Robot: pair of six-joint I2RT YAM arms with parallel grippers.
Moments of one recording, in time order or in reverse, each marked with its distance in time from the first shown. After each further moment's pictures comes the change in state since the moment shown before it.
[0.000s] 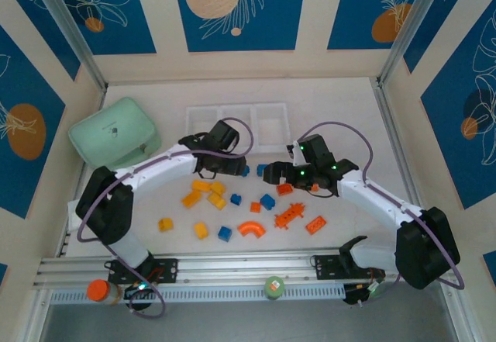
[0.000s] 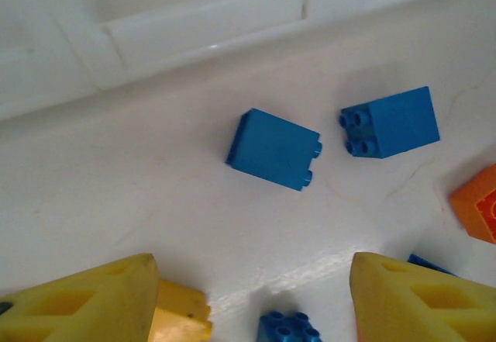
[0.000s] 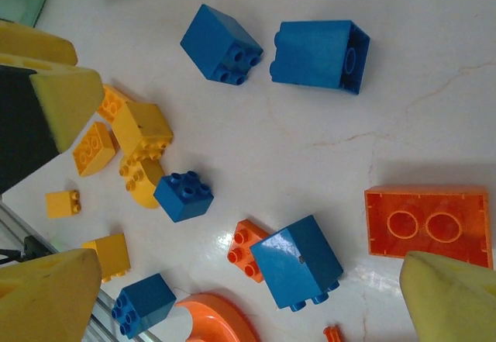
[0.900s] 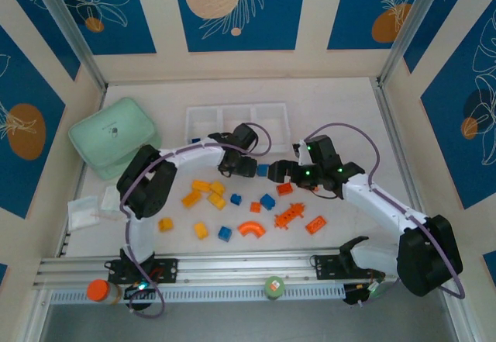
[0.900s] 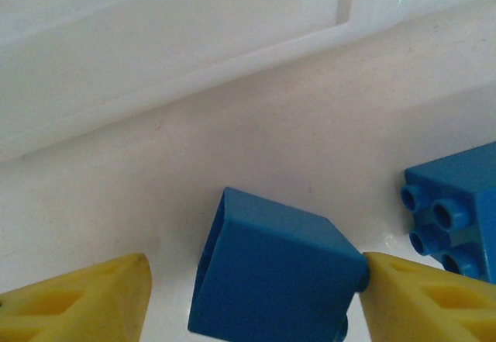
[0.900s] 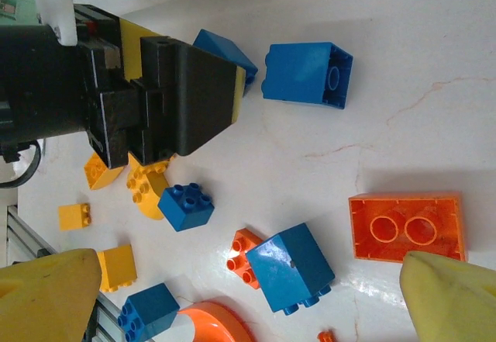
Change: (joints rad) left arm -0.033 0.332 0.184 0.000 -0.047 0.014; right arm -0.060 -0.053 -0.041 0.029 -0.025 0.003
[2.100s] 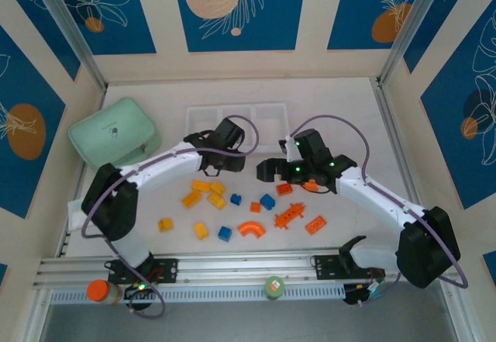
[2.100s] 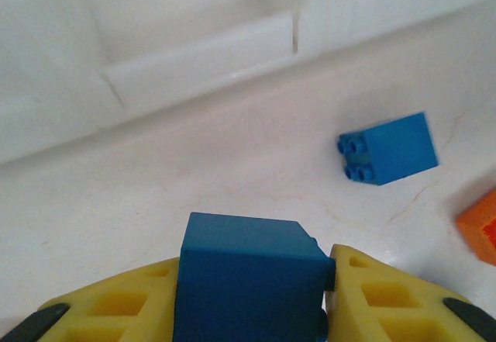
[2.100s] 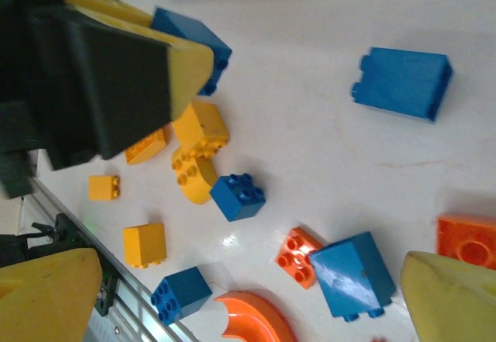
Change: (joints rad) left arm 0.021 -0.316 -0.128 -0.012 -0.023 0.014; right arm 0.118 0.069 0.132 -0.039 -0.010 -0.034
